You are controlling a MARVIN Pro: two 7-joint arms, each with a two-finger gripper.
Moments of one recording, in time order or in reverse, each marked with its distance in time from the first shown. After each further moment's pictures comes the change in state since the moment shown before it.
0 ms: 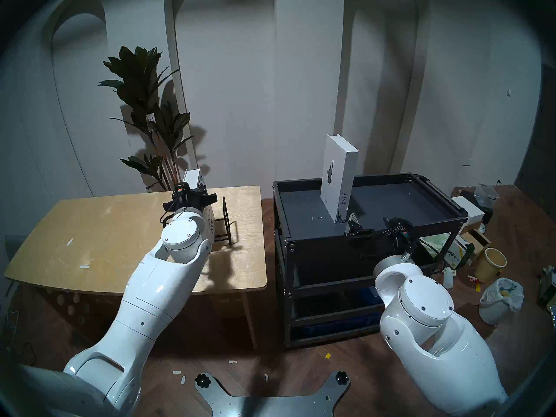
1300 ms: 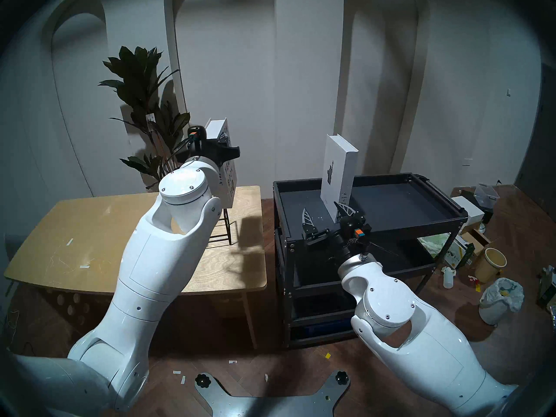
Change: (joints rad) left arm -0.134 -0.048 0.103 -0.315 -0.012 0.347 -0.016; right arm 0.231 0.014 -0.259 0.209 -0.257 -0.193 0.288
